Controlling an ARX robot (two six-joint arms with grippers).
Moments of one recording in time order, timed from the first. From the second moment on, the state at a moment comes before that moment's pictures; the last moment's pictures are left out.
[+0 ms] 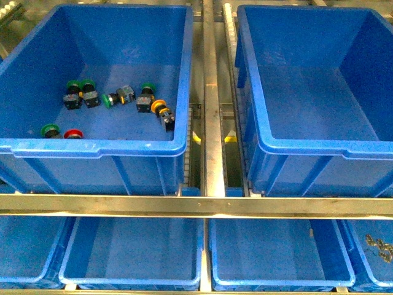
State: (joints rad) left arm -0.03 0.45 0.34 -0.07 -0.16 -0.17; right arm 0.00 0.00 0.03 0.00 0.00 0.00
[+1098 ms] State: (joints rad) left arm -0.06 1.55 0.46 1.06 0.65 -0.88; right arm 0.00 0.00 0.03 0.00 0.00 0.00
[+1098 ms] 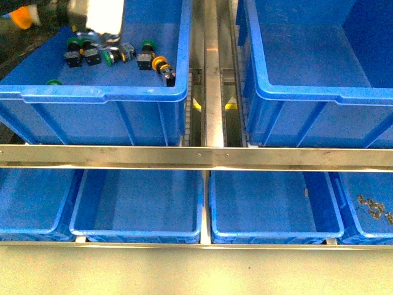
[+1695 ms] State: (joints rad) left arm -0.33 1.78 0.68 1.17 0.62 -1.03; right arm 0.00 0.00 0.03 0.00 0.00 0.00
